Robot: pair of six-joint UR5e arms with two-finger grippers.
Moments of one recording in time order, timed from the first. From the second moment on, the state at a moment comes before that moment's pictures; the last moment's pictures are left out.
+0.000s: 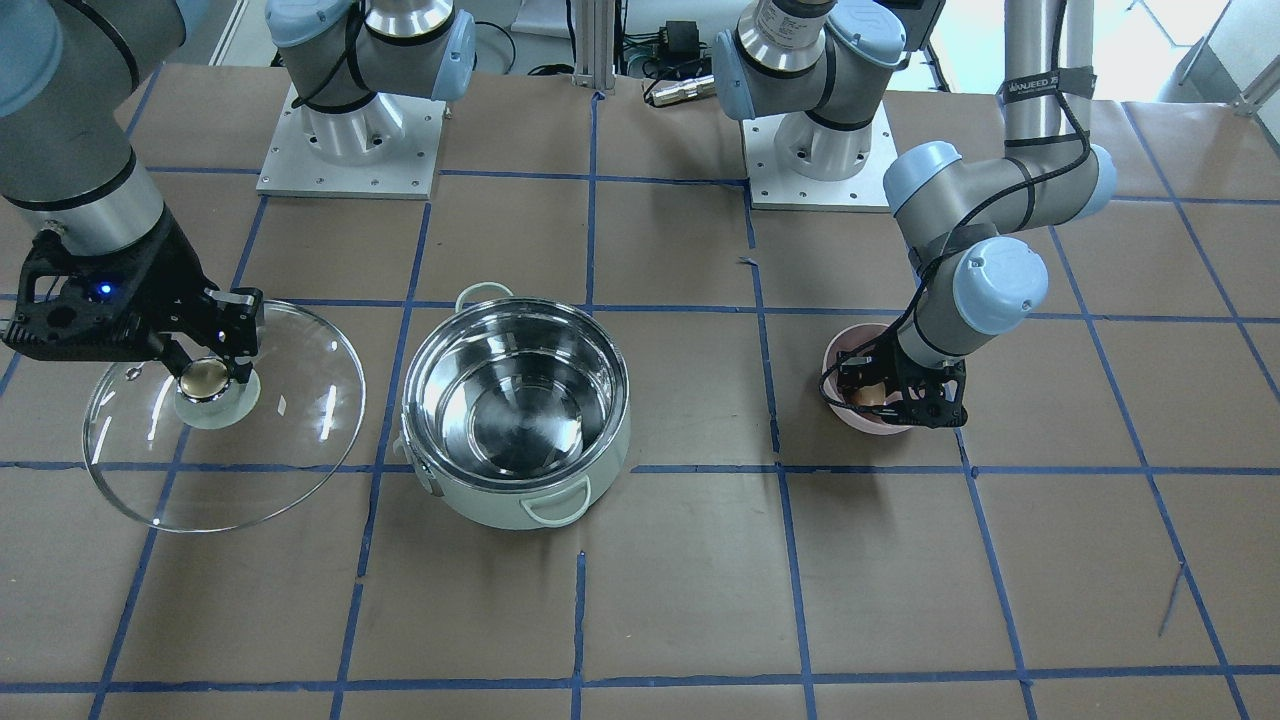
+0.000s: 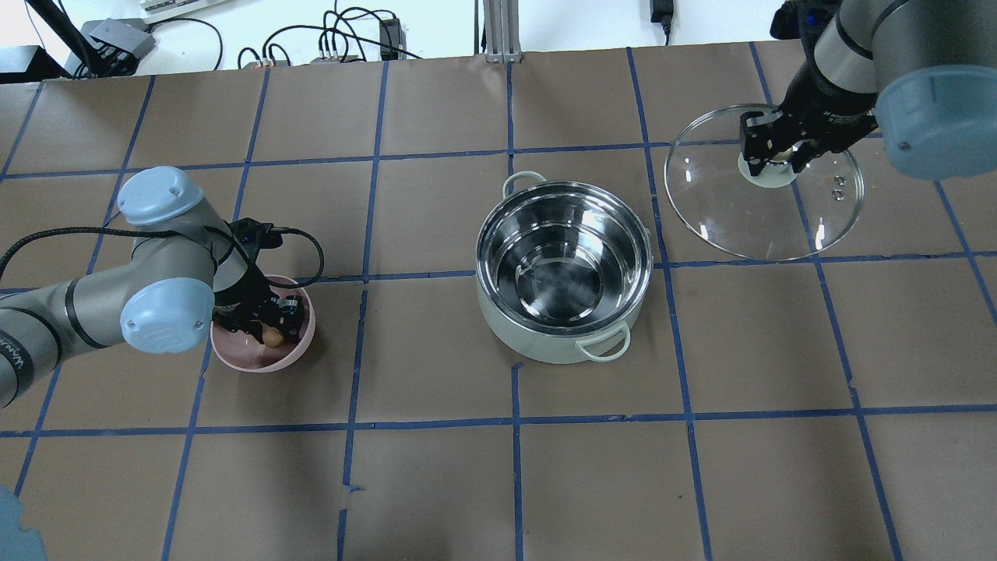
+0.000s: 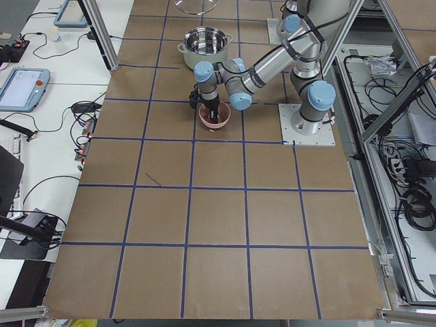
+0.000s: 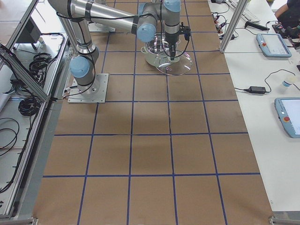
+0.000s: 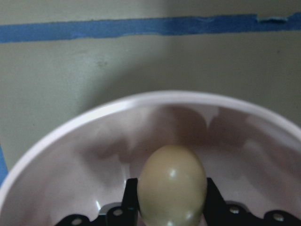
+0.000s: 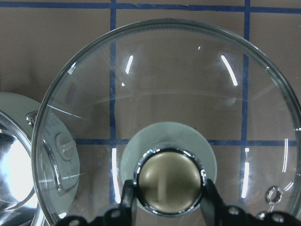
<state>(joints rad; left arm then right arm) -1.32 -1.82 -2.12 -0.95 1.59 0.28 1.42 -1.49 1.70 -1.90 -1.57 -0.17</state>
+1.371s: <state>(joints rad) -1.47 -1.69 -1.78 -1.22 1.51 0.21 1.42 -1.50 1.72 -1.90 -1.57 -0.18</state>
